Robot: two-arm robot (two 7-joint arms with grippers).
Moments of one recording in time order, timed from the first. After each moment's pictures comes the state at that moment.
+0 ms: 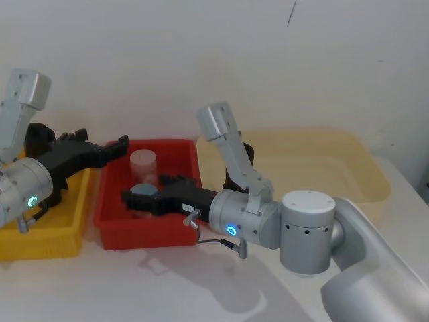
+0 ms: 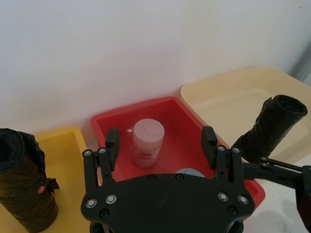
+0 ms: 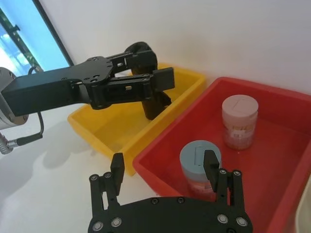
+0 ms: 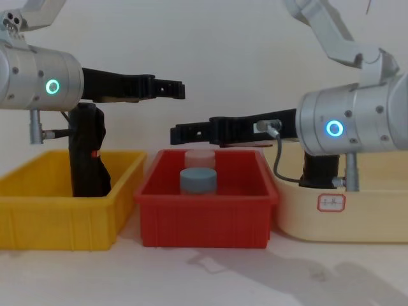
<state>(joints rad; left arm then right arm) -0.57 0.32 0.40 -1.47 -0.57 0.45 -0.21 0.47 0.15 -0.43 -1.49 0.42 0.56 0.34</state>
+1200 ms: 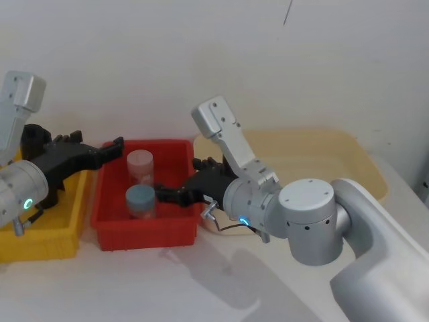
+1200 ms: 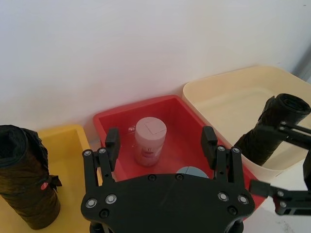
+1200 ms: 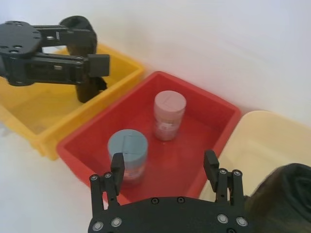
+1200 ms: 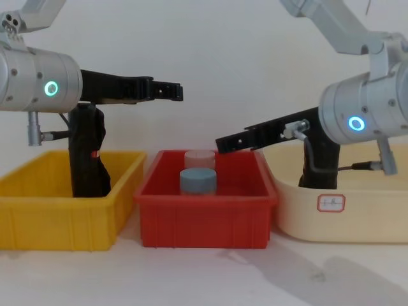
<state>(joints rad) -0.56 0.32 0.40 -1.48 -0.57 0.45 -0.20 0.51 0.23 -0.51 -1.54 0.24 0.60 0.19</state>
